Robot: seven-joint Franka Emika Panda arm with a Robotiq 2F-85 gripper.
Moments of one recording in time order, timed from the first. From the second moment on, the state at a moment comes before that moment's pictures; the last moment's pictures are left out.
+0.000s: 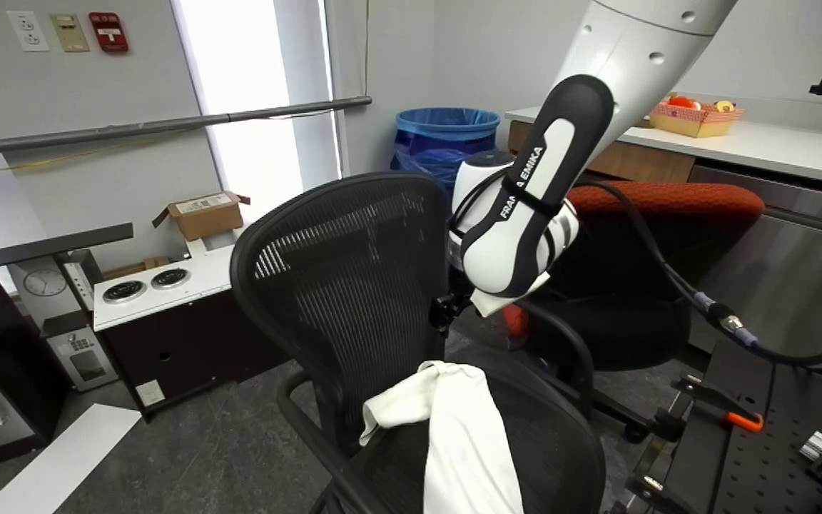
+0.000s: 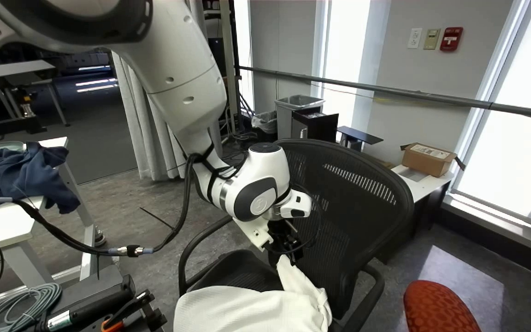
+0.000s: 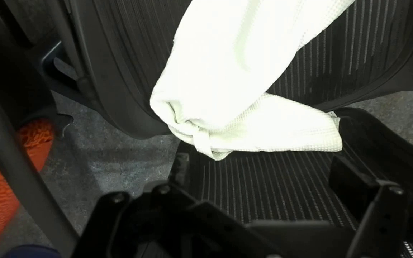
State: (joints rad) arm 0.13 0.60 -0.13 -2.23 -0.01 2.95 0.24
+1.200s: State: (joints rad) arm 0.16 1.11 -0.17 -1.72 0.00 2.82 0.27
